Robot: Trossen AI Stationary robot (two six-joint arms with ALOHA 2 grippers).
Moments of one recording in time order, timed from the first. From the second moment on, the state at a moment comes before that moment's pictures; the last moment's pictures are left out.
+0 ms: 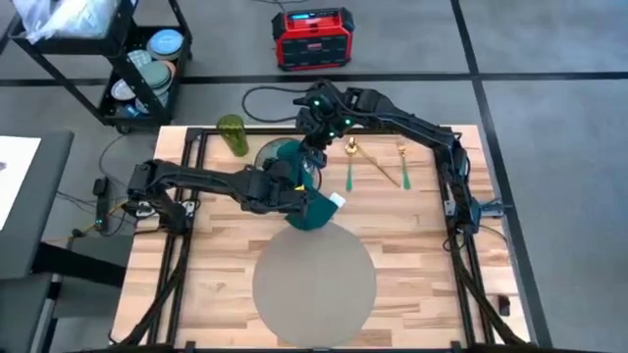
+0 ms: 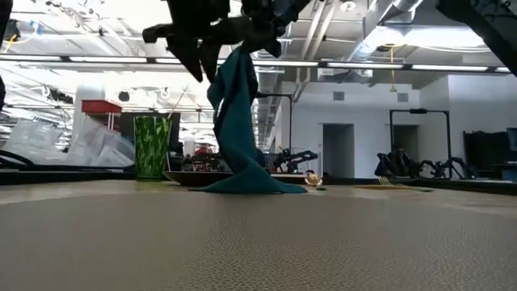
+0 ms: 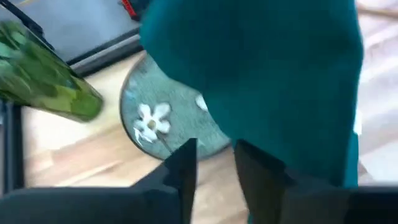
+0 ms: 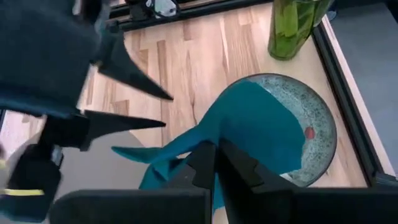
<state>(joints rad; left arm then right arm) -0.08 1.71 1.54 -1.26 -0.75 -1.17 -0.35 2.08 2.32 -1.08 -0.29 -0.12</state>
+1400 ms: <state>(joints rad) -0.09 1.72 1.73 -1.22 -0.77 -0.94 -0.33 2.06 2.33 -1.16 -0.29 -0.11</state>
